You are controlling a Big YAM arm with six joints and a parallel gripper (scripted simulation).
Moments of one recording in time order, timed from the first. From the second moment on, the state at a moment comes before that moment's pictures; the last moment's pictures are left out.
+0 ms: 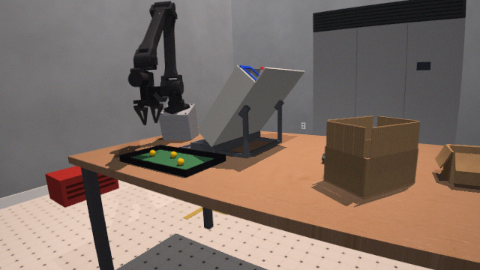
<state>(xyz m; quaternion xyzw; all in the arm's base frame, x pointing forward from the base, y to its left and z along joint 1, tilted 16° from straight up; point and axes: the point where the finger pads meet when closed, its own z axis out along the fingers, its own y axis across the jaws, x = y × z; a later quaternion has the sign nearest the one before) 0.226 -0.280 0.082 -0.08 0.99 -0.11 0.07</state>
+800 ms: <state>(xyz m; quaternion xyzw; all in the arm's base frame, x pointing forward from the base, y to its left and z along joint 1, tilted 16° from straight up) 0.235 -0.293 0.022 -0.08 0.99 -0.10 0.06</state>
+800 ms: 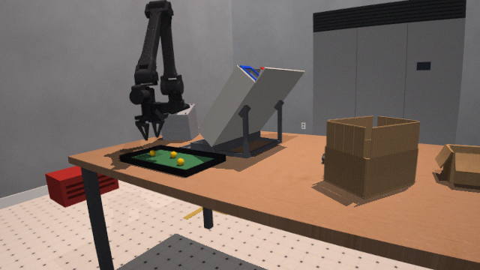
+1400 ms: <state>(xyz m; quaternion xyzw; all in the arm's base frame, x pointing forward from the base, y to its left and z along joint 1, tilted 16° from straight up) 0.246 -0.307 -0.009 -0.08 0.99 -0.11 0.07</state>
